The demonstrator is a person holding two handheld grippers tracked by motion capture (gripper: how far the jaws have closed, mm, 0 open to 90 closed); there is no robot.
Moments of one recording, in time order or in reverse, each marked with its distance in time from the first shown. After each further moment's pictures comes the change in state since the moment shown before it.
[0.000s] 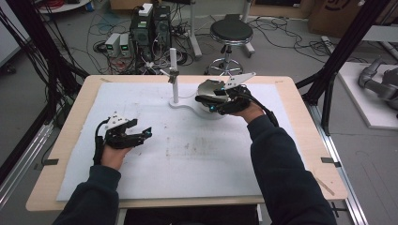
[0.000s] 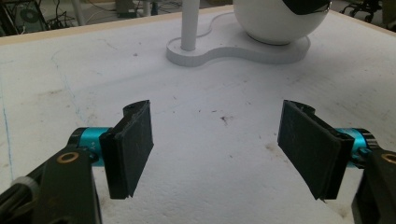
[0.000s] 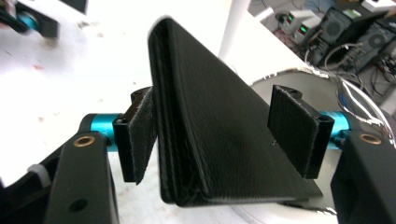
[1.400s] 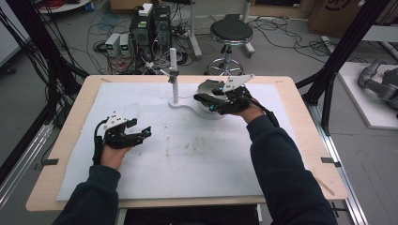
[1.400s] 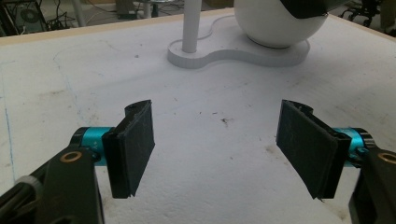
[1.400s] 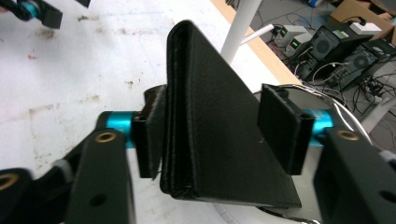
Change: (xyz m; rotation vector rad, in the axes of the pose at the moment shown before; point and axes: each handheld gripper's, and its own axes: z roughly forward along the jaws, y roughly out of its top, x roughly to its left) left arm 0.002 0.000 -0.001 -0.009 -0.001 -0.012; right arm 0.007 0.004 -0.003 -0.017 -0.041 -0.085
